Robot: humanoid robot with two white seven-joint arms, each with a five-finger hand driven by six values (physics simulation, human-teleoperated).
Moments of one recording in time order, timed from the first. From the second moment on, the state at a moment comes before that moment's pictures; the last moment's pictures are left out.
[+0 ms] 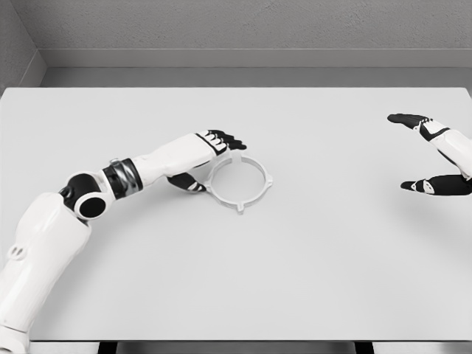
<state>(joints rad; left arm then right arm) -0.48 0.31 -0.44 -1.28 -0.65 -0.61 -0.36 -0.03 -0.68 -0.12 -1.58 0.03 -0.61 0.50</state>
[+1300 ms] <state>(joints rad) -0.50 0.28 -0.46 -1.28 -0.65 -0.61 -0.36 -0.03 -0.68 -0.12 -1.58 0.03 -0.61 0.50</state>
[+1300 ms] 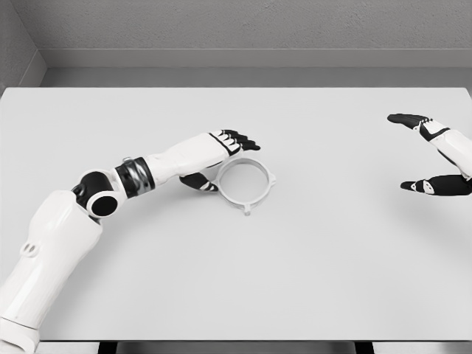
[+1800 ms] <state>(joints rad) -0.49 0.44 -0.39 -1.29 -0.59 -0.61 -0.36 -0.03 -0.68 -0.12 -1.58 0.03 -0.61 0.50</state>
